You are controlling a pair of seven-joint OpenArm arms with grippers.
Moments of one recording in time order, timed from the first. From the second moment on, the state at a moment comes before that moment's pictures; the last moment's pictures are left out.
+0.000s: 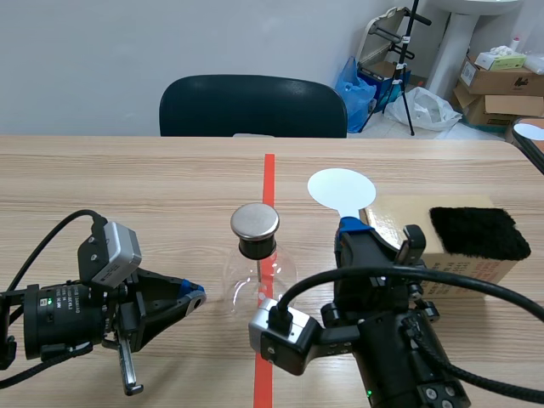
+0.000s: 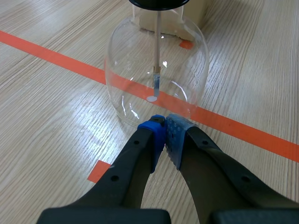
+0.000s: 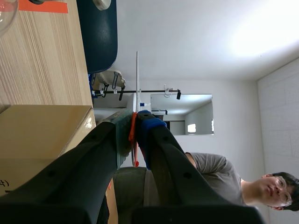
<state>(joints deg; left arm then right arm) 2.9 -27.9 19.9 66.1 10.4 -45.1 -33.1 -26.8 15.1 -29.0 92.2 -91.3 -31.2 -18.6</state>
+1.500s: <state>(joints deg) 2.9 -27.9 19.9 66.1 10.4 -45.1 -33.1 -26.8 15.1 -29.0 92.2 -91.3 -31.2 -10.5</state>
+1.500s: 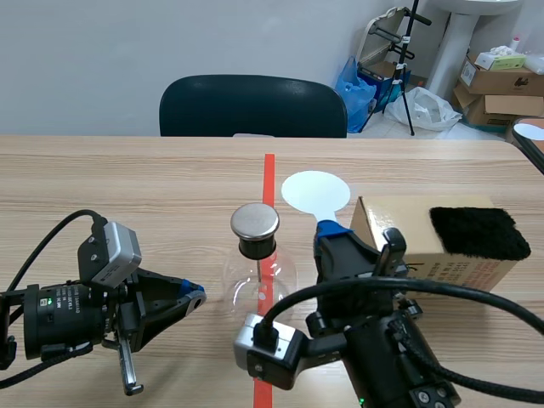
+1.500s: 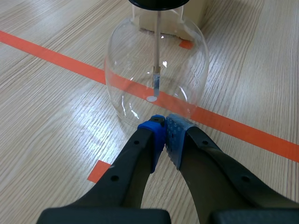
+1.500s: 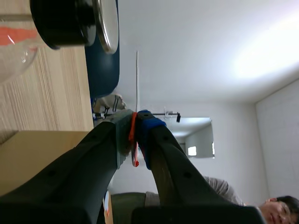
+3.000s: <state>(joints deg) 2.9 -27.9 19.9 66.1 10.4 -45.1 -33.1 -26.8 15.1 -27.5 92.2 -91.3 -31.2 6.8</state>
